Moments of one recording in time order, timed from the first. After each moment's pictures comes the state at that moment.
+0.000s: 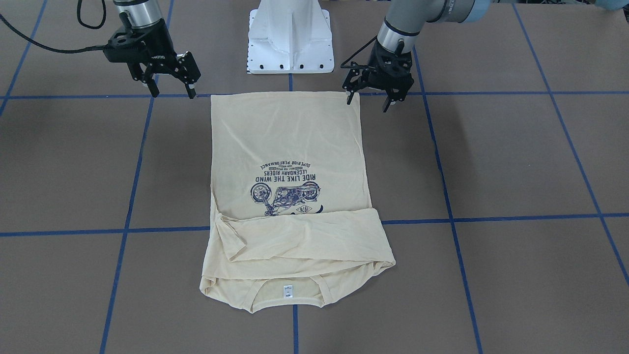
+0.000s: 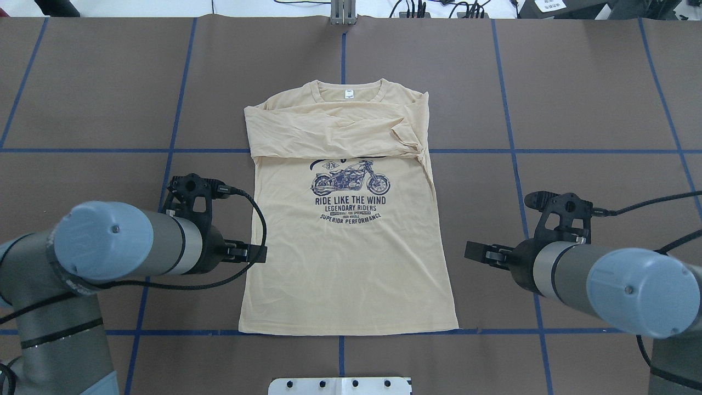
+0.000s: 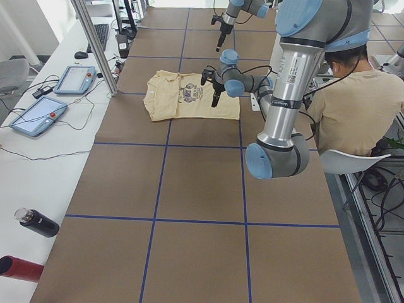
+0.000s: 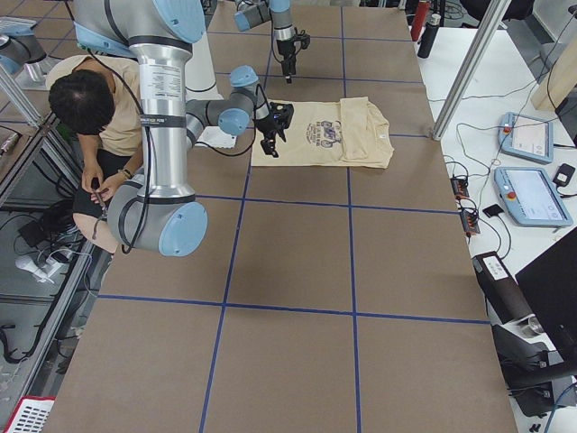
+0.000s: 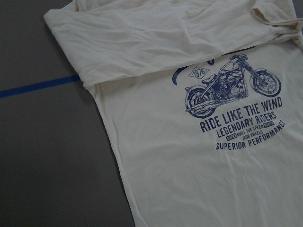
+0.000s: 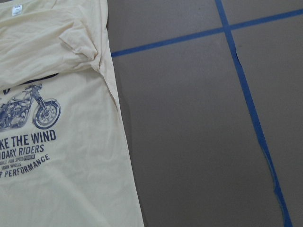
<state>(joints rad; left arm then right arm) -0.37 -1.84 -2.08 -1.77 -1.70 -1.23 0.29 -1.57 2.30 -1.42 1.46 1.58</state>
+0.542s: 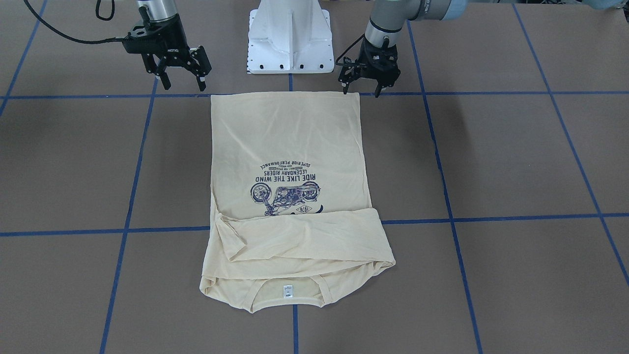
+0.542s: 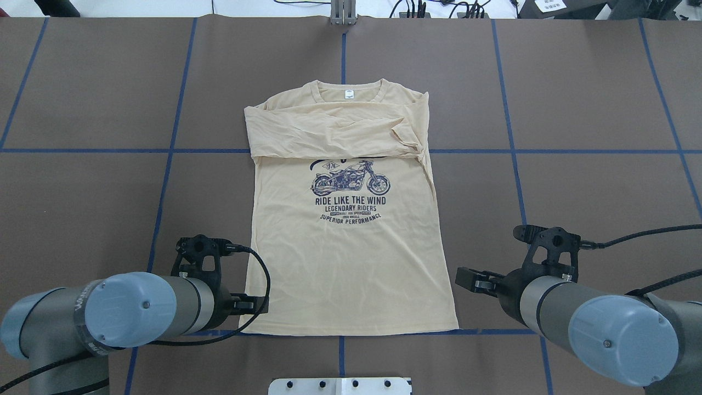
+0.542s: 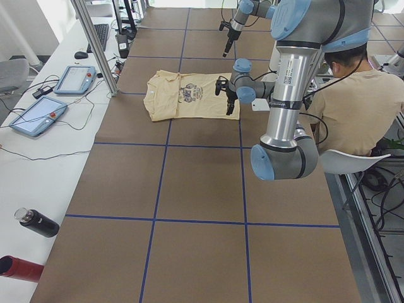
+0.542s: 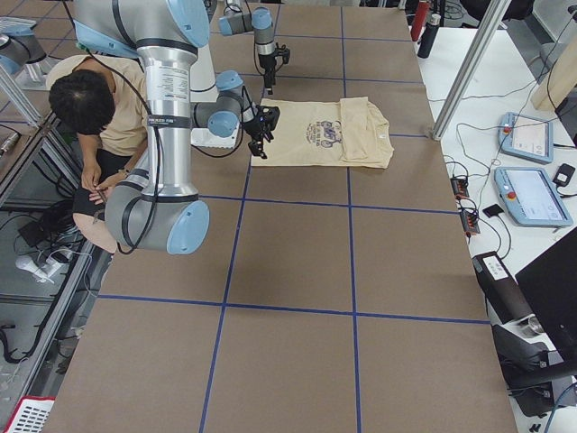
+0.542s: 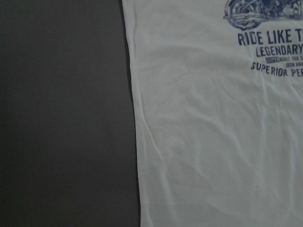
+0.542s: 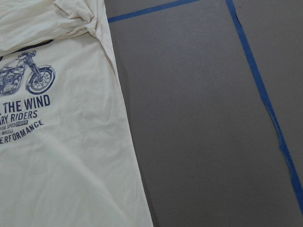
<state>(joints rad) -0.22 -1.79 -2.07 -1.77 -1.62 -1.38 0.20 -1.58 2.30 -1.42 1.37 1.63</state>
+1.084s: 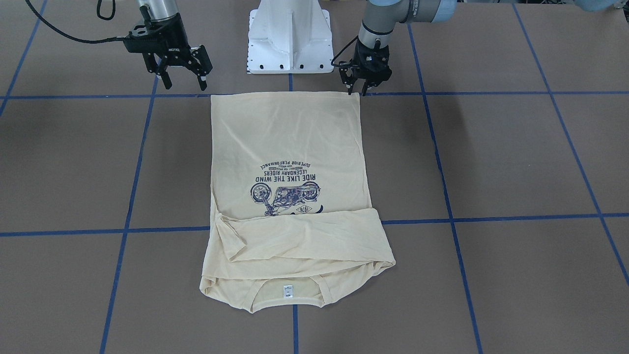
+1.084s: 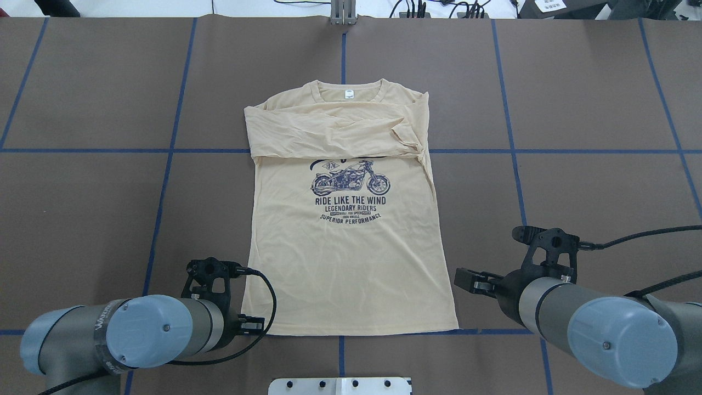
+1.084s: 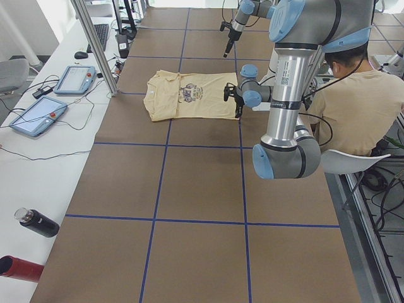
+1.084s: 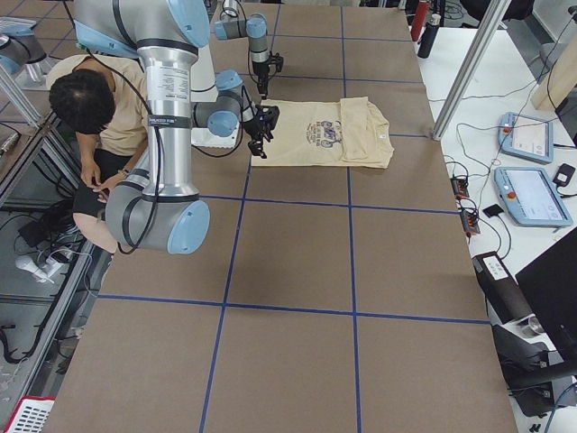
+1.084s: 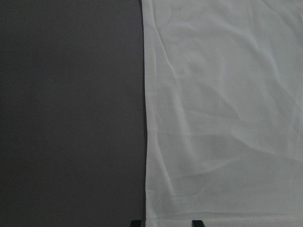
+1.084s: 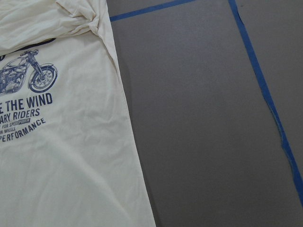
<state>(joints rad) -0.18 -1.80 -2.03 -1.77 -1.62 -1.39 0.19 -1.58 2.30 -1.42 1.36 1.63</state>
